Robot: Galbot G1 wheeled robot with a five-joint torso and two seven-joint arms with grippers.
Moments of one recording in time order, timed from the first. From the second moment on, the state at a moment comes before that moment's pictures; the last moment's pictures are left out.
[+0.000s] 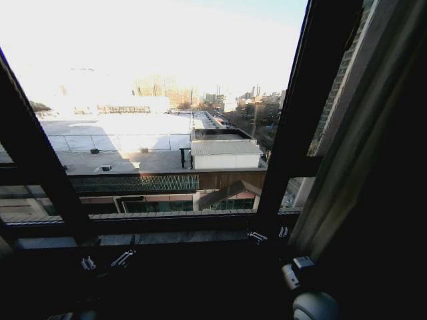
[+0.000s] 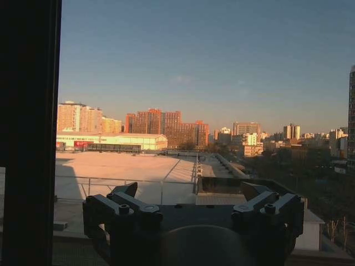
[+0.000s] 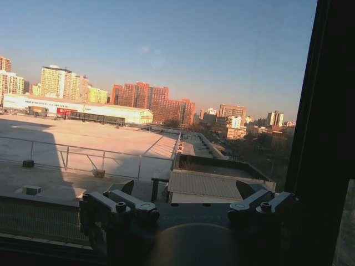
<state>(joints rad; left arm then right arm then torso) 1.93 -1.51 -0.75 -2.50 -0.23 0.03 -0.04 -1.54 1.00 0.39 2.37 0.34 -0.27 0.36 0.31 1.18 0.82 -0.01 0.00</state>
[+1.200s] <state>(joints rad) 1.92 -1.52 -0.75 -2.50 -0.23 0.03 -0.04 -1.54 0.98 0.39 2.38 0.34 -0.27 0.36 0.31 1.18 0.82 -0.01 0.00</state>
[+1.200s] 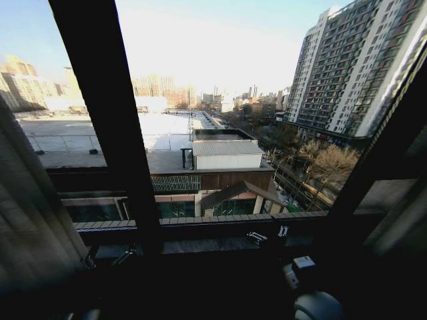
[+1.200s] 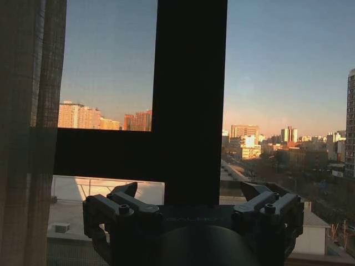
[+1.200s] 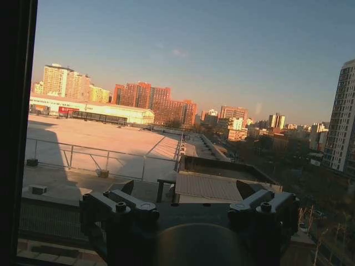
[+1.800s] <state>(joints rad) 1.92 -1.53 -0.75 -2.50 -0.23 0.02 -0.04 -1.54 0.98 0.37 2.38 0.34 -0.26 0.36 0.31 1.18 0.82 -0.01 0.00</state>
